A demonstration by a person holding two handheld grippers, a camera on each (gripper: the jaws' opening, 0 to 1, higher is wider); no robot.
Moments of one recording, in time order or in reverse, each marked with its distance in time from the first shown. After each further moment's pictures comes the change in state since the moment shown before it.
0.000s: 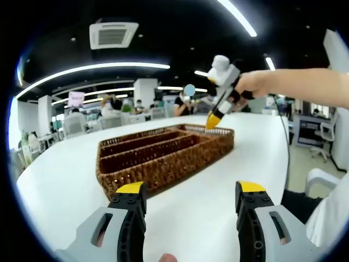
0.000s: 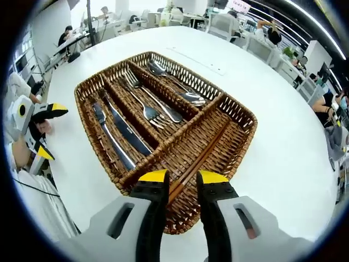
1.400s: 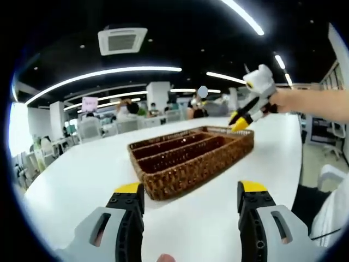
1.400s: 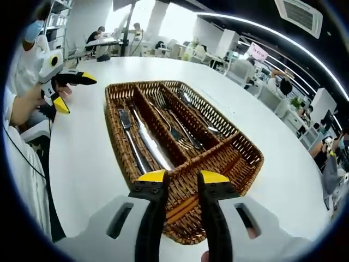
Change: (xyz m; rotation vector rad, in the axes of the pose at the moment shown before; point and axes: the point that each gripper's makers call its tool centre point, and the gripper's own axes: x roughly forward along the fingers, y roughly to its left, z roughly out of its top) left arm -0.033 0.054 0.010 0.031 -0.018 0.121; right arm -0.009 0.020 0.023 -0.240 -0.324 -0.006
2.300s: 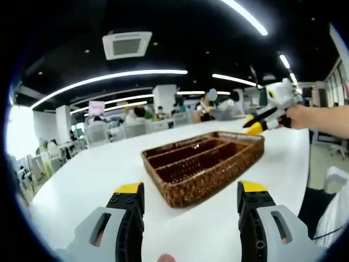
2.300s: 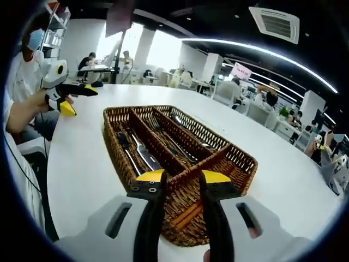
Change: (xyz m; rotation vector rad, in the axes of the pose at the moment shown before) left arm -0.003 0.022 0.019 0.016 -0.021 0.054; right arm -0.012 0.001 0.007 0.084 -0.223 -0.086
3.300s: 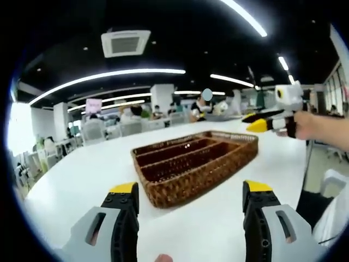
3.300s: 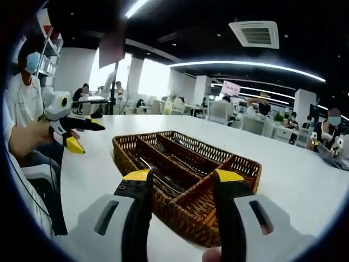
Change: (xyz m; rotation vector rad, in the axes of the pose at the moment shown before) left arm 0.011 -0.023 -0.006 -0.023 0.004 -0.027; right arm -0.024 0.023 0.020 0.139 -0.222 -0.042
